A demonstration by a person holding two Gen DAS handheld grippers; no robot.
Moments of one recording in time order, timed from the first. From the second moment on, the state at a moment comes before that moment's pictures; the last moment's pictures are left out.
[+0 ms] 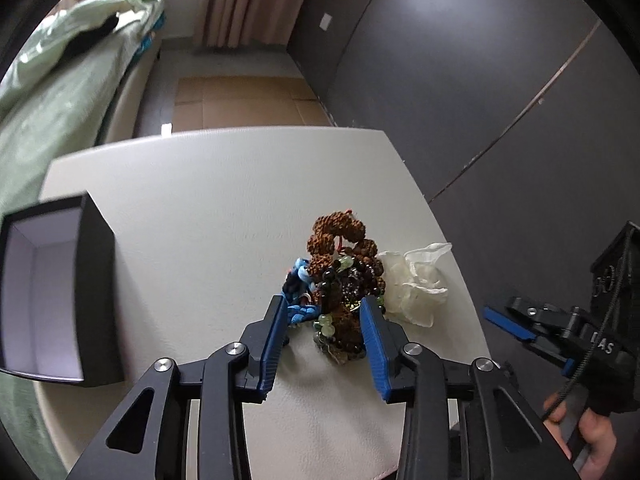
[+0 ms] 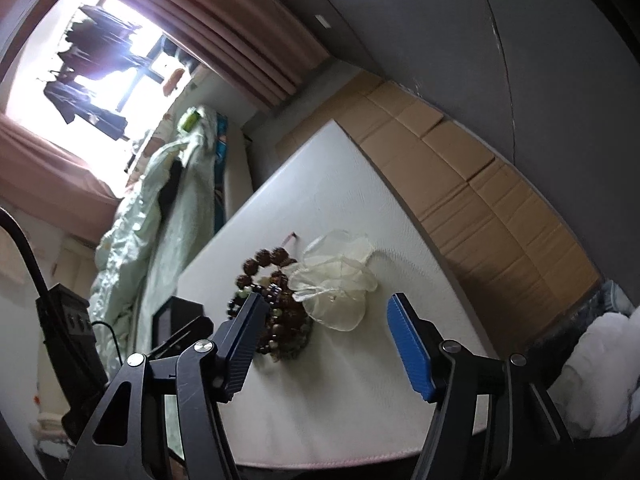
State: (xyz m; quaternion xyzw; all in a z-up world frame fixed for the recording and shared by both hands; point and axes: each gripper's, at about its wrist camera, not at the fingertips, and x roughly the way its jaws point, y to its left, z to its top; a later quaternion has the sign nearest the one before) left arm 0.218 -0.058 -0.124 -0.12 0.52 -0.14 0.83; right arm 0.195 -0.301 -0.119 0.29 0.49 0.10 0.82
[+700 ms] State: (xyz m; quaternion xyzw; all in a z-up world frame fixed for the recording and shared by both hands) left arm 0.218 -0.051 -0.119 -0.17 0.49 -0.17 0.84; right arm 0.228 -0.277 -0.166 0.29 0.54 0.09 0.79
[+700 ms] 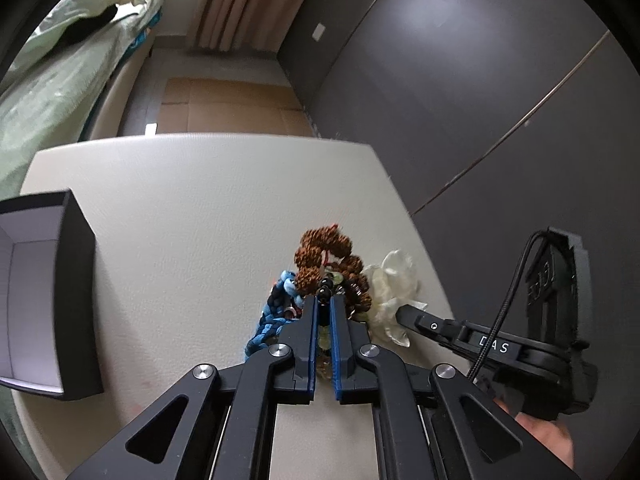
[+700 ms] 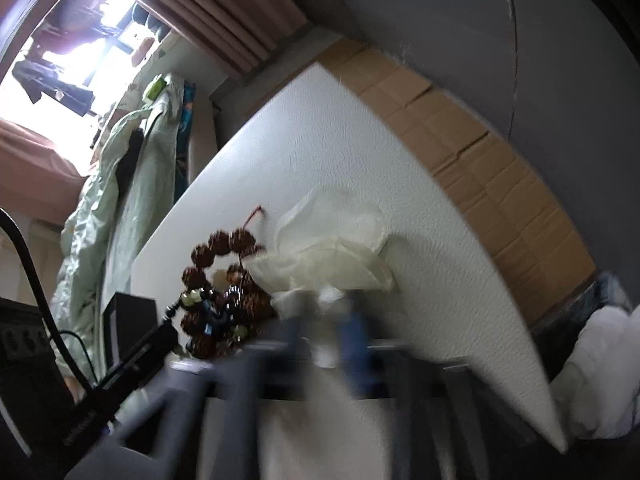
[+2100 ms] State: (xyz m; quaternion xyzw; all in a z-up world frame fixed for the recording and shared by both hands) left arm 0.163 0.142 -0.060 -0.28 0.36 -0.03 0.89; right arm 0.226 -0.070 -0.050 0.15 0.43 0.35 0.82
